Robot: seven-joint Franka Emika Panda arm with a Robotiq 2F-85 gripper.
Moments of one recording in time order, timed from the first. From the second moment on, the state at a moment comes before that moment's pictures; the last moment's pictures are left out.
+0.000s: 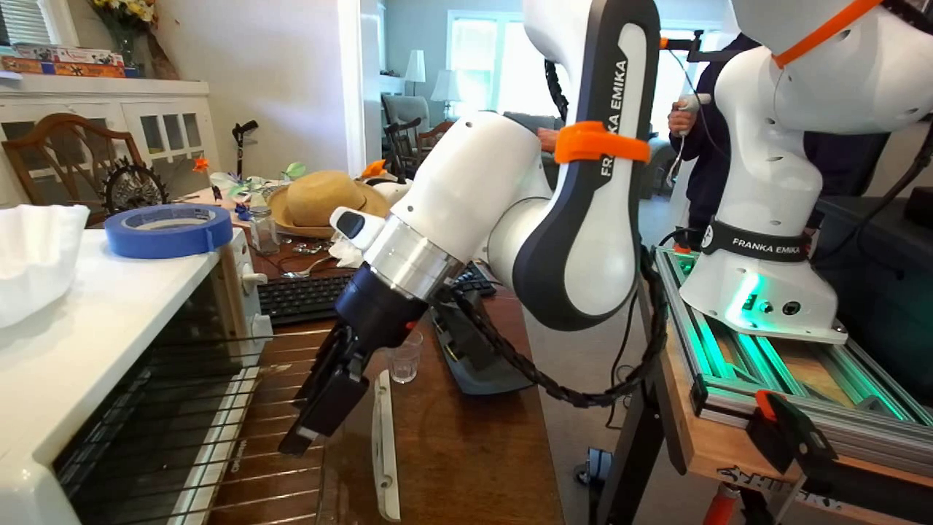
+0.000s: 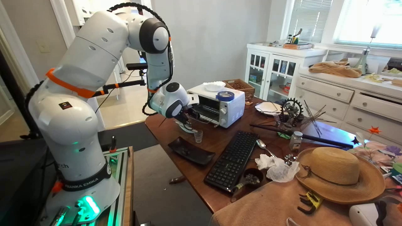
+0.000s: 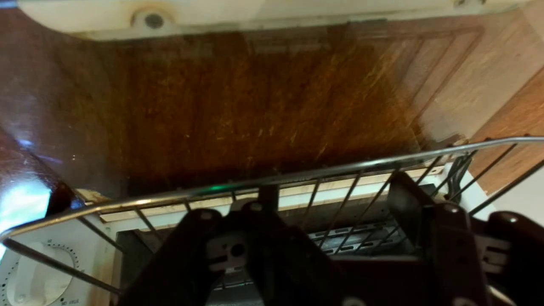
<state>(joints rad) 0.54 0.71 0.23 -2.23 0.10 3.60 0.01</state>
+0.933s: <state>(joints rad) 0.56 0.79 0.19 -2.03 0.07 3.47 -0.02</state>
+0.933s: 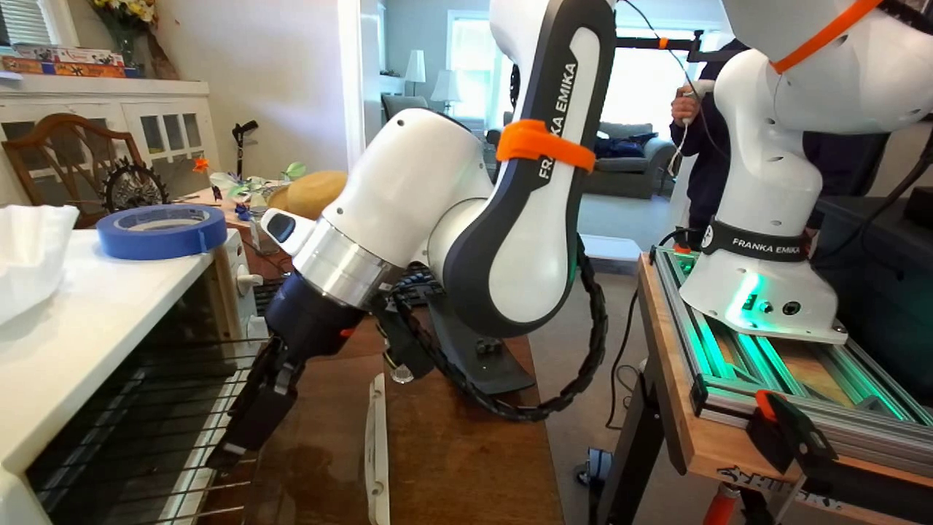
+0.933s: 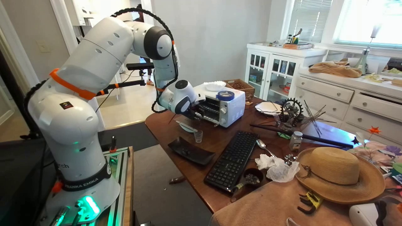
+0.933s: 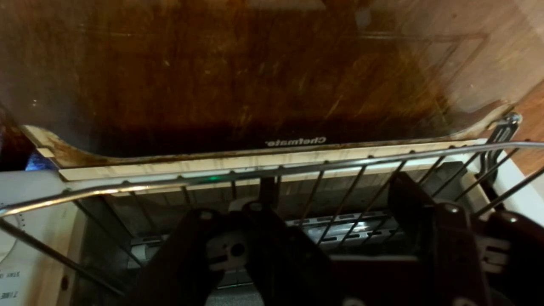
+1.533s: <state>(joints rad) 0.59 0.82 0.16 -1.94 0.06 3.40 -0.02</state>
